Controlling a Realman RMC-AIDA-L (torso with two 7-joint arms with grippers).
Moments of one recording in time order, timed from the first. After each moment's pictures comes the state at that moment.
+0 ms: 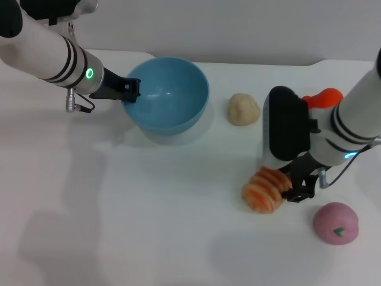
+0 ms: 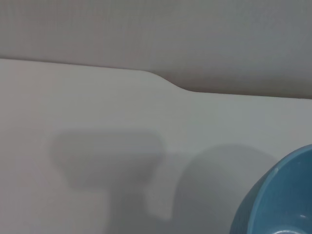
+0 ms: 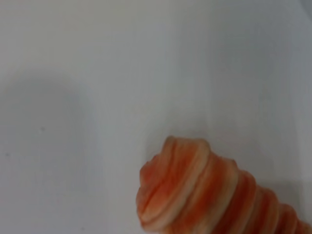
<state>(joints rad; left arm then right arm) -0.78 -2.06 1.22 0.75 -0.50 -0.91 0.14 0.90 2.03 1.24 0.72 -2.42 1.12 -1.07</state>
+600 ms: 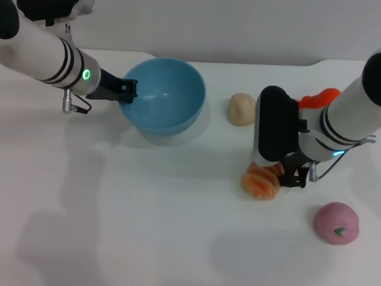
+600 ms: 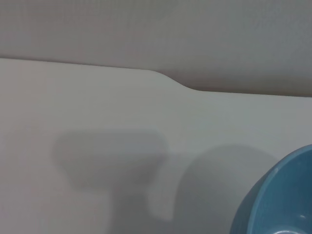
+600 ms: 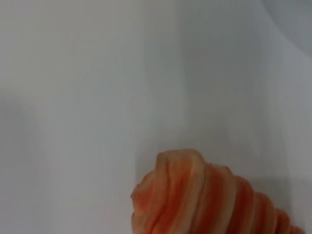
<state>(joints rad) -0.78 -2.05 1.22 0.75 -0.50 -0.90 0.14 0.91 2.06 1.21 0.69 -2.49 0.99 -1.00</state>
